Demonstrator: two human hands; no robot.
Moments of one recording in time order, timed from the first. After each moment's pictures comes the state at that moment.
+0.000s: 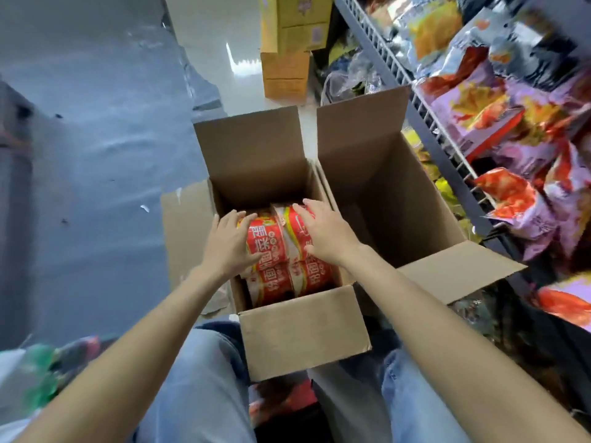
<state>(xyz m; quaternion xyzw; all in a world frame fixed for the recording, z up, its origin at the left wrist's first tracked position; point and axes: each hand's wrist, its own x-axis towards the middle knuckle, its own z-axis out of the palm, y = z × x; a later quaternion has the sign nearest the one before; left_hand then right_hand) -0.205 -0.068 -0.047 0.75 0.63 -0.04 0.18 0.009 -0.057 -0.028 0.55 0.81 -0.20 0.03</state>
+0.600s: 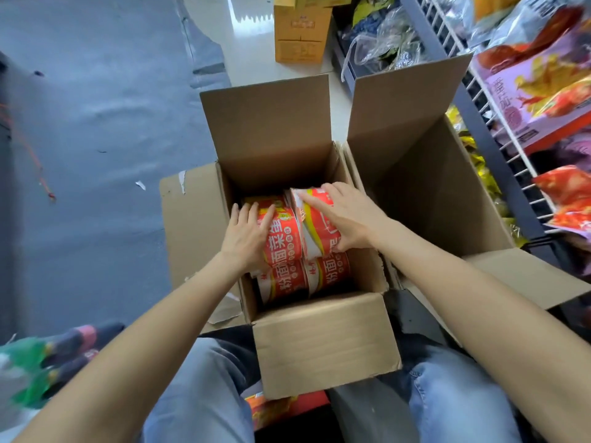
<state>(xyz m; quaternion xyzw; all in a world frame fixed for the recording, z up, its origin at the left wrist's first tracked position) -0.215 -0.034 -0.114 0.79 0.56 -0.22 0.13 0.016 0.006 -0.082 0.42 0.89 -0.13 0.14</state>
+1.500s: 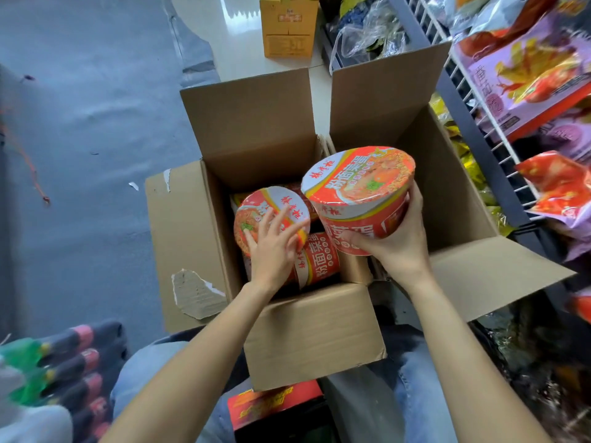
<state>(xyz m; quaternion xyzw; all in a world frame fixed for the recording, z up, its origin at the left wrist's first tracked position) -0.144 -0.081 -0.124 0.70 0.64 0.16 0.27 0.056 -0.088 -0.027 0.68 0.48 -0.41 -0.37</state>
